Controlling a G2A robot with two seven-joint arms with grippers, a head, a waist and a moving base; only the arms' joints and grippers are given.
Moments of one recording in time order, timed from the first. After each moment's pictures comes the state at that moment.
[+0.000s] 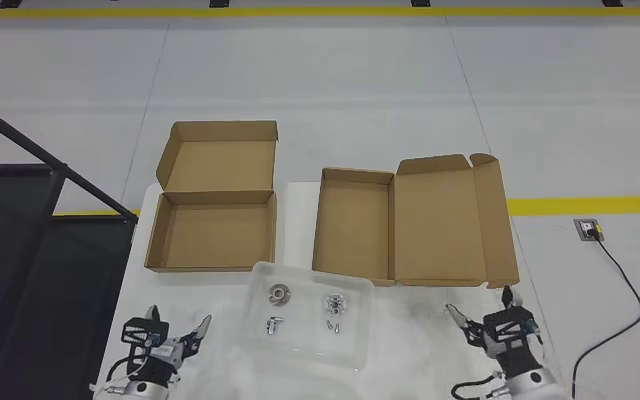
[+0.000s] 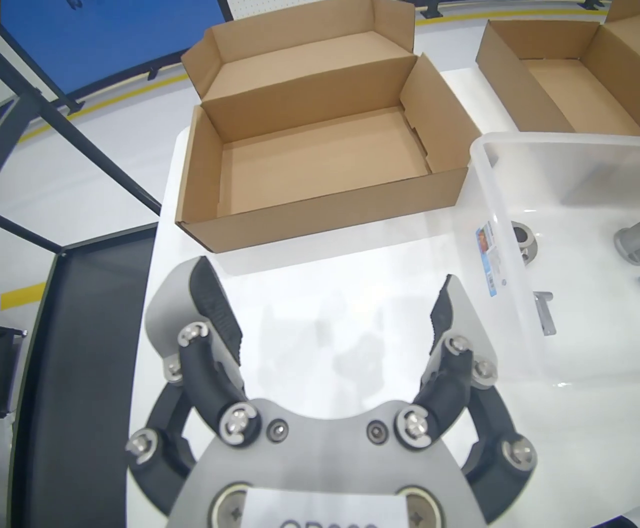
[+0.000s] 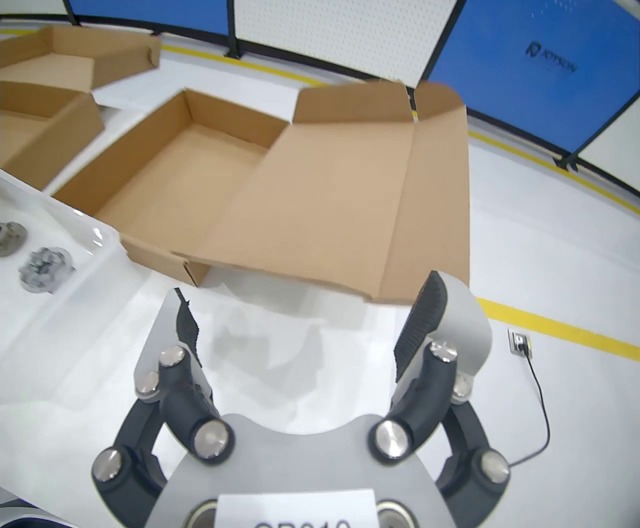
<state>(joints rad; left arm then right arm) 1.76 -1.15 -1.64 -1.80 1.35 -0.01 0.11 -1.75 -1.14 1.64 -2.05 -1.39 -0.10 0.02</state>
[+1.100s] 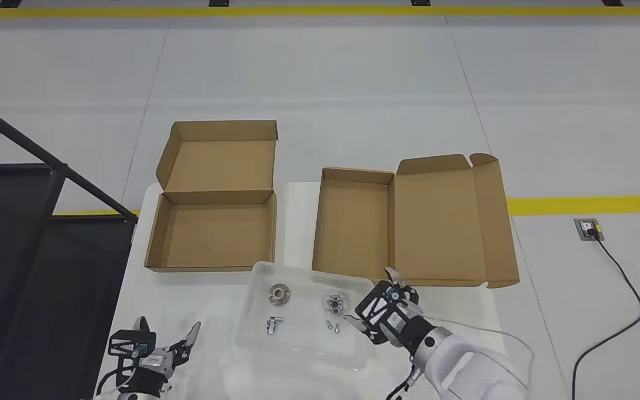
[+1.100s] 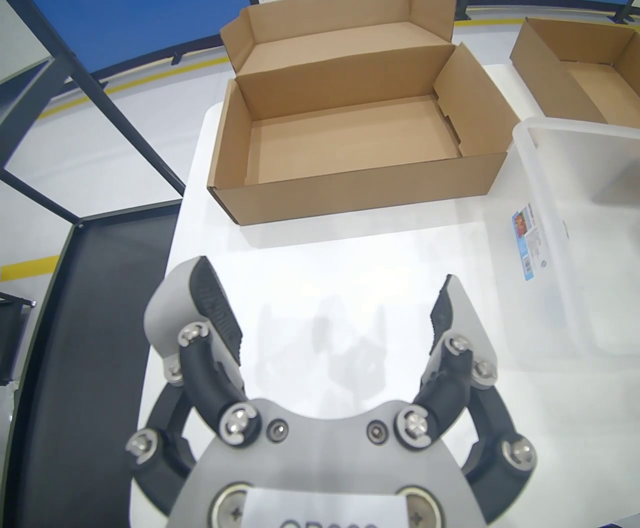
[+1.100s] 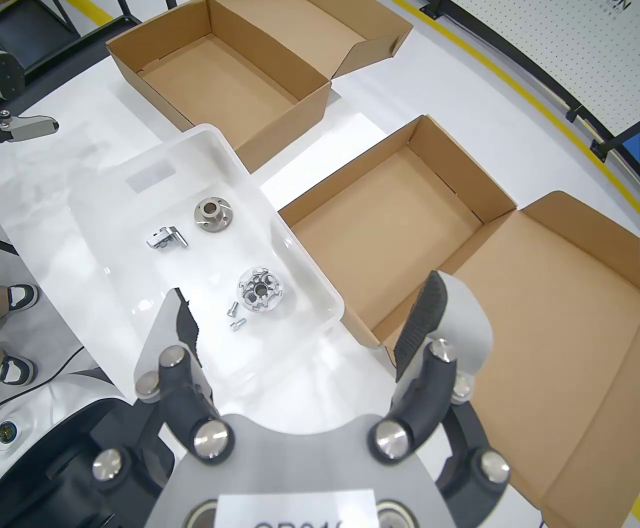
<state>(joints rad) 1.80 -1.17 -1.66 -1.77 1.31 0.01 0.16 -1.34 -1.17 1.18 -2.13 -1.42 -0.26 0.66</state>
